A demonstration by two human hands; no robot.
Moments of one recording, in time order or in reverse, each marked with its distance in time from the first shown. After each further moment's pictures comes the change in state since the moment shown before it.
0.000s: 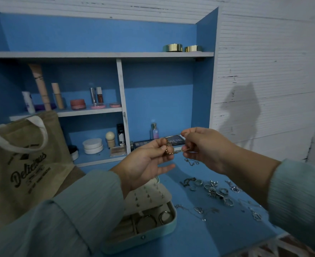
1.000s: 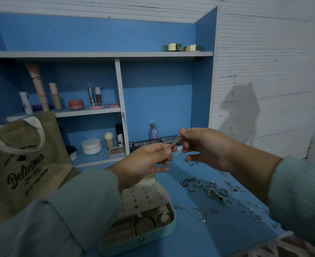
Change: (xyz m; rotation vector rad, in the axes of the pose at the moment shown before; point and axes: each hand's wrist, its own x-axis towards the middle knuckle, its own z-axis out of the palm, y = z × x) left_hand 0.002 0.002 -0.003 0.445 0.044 0.001; right_hand 0.002 -0.005 -0.011 -0.132 -0.177 0.012
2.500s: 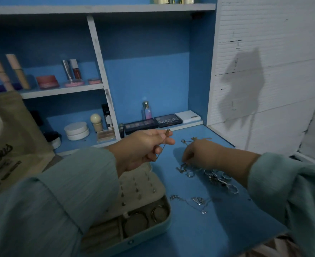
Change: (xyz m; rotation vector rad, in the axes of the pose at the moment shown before) left_hand 0.048 -0.021 0.001 0.049 0.109 -0.264; right_hand 0.055 0.088 -0.030 -1.210 -0.132 0.066
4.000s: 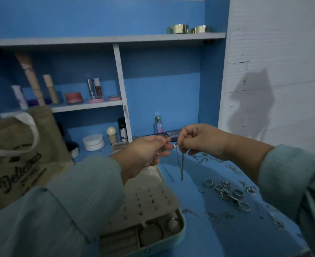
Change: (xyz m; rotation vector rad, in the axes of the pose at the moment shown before) left_hand -0.021 0.018 -0.018 -0.037 0.188 0.024; right_hand -0.008 -0.044 -0.056 0.776 0.094 -0.219
